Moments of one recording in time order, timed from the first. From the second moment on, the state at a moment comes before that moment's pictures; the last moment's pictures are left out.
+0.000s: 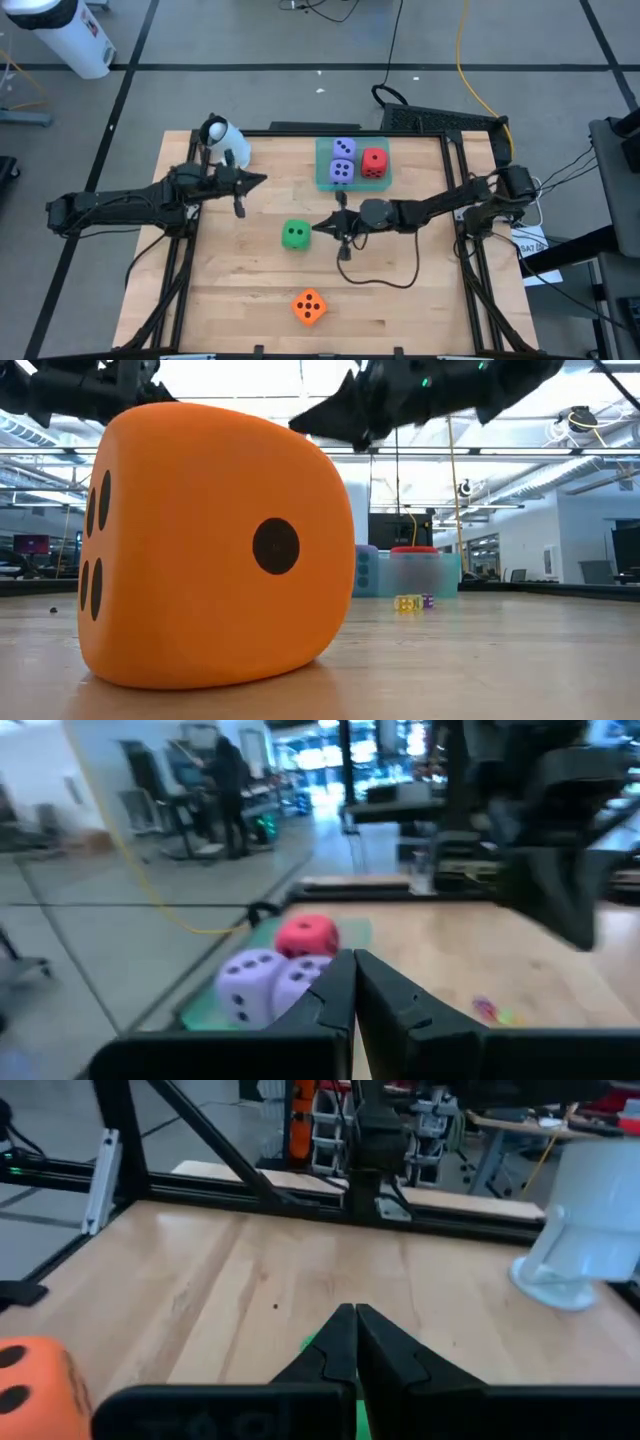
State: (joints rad) left arm 0.25 0.63 0.35 0.27 -0.01 0.14; right arm 0.13 1.63 0.88 0.54 0.08 -0.09
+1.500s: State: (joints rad) left arm 0.11 0.63 0.35 -0.13 0.03 0.05; right arm 0.14 1.56 0.88 0.26 0.34 -0.07
